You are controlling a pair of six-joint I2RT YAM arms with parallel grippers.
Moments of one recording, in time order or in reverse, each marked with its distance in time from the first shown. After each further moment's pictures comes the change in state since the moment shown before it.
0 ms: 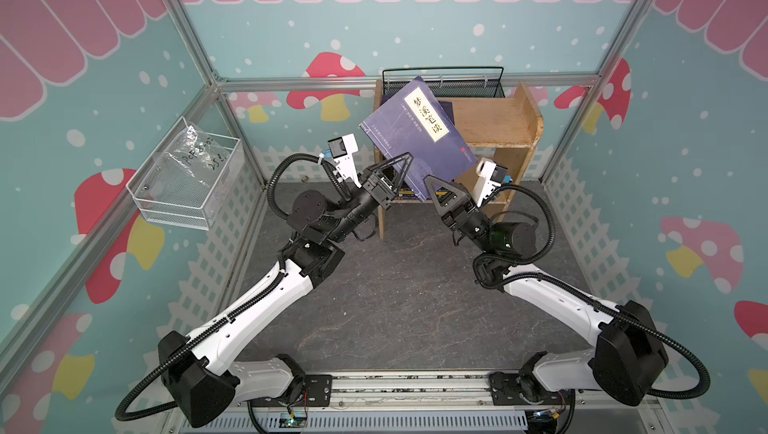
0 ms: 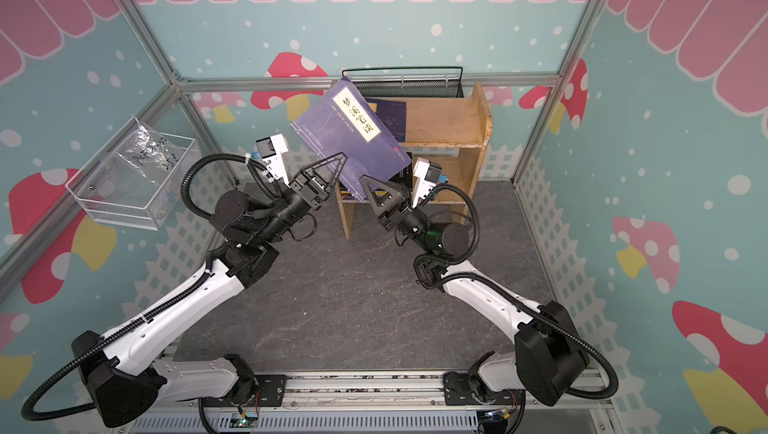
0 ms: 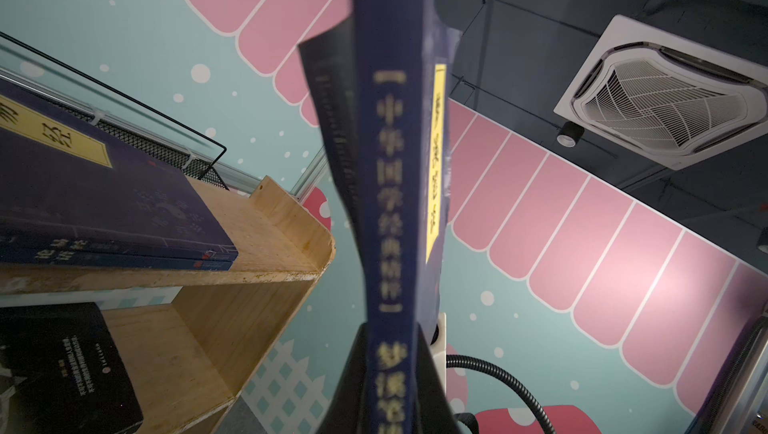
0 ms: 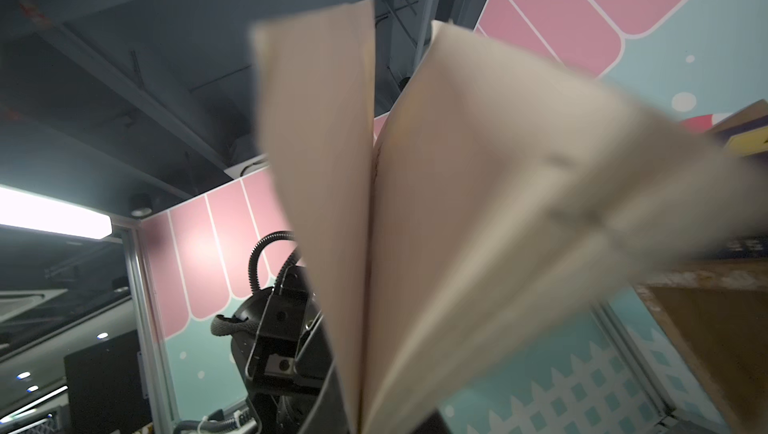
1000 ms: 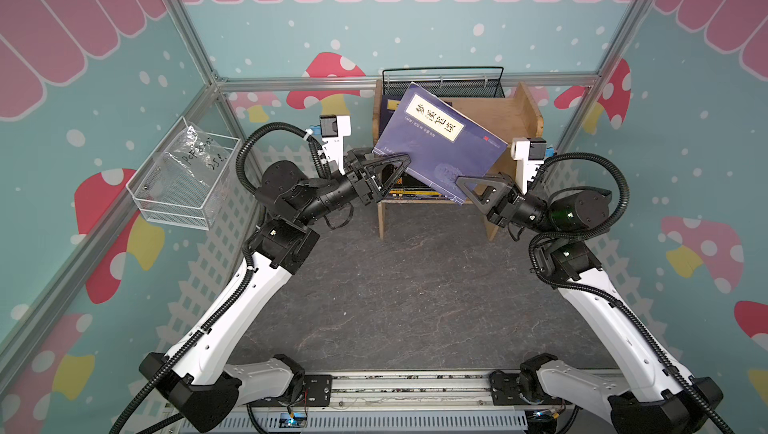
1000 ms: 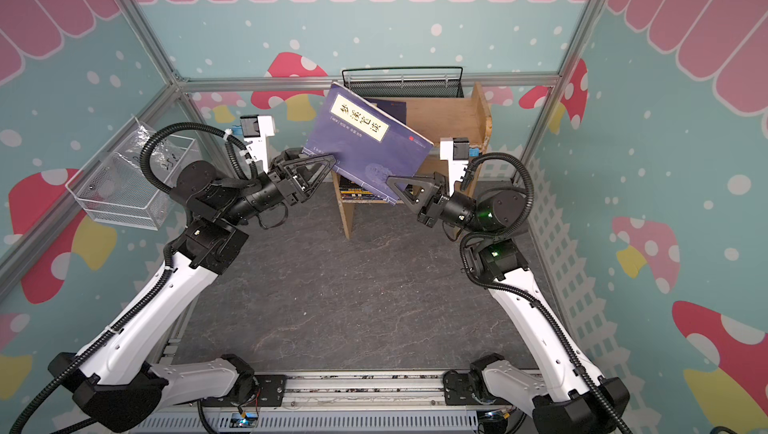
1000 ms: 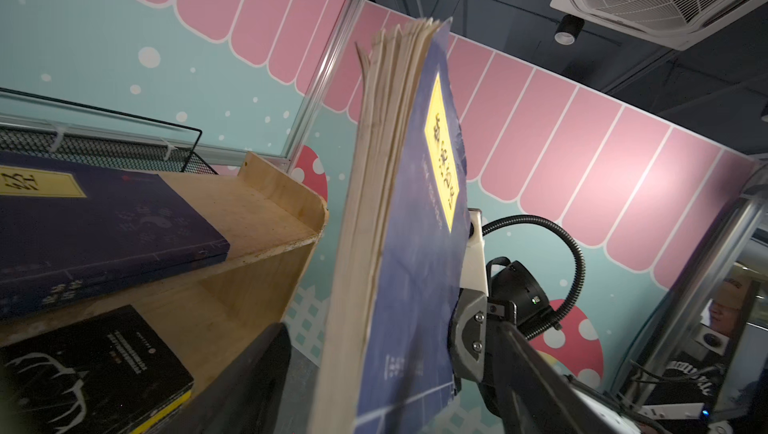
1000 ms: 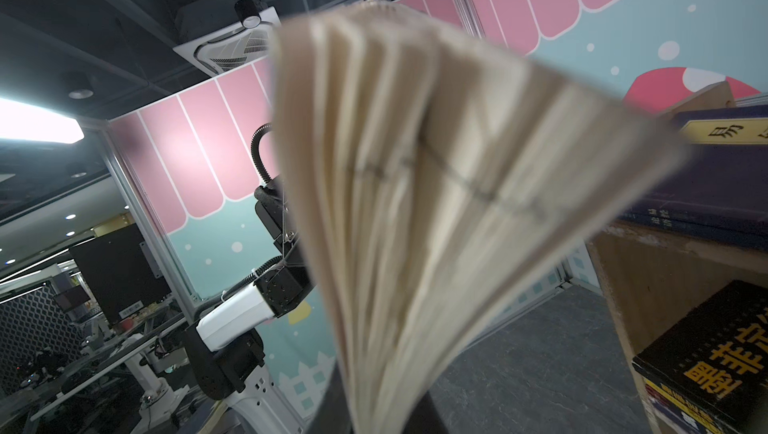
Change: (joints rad) left arm 0.144 -0.019 0.234 -0.380 0.344 0.158; right arm -0.272 -0.259 0.228 -0.756 -0.486 -0.130
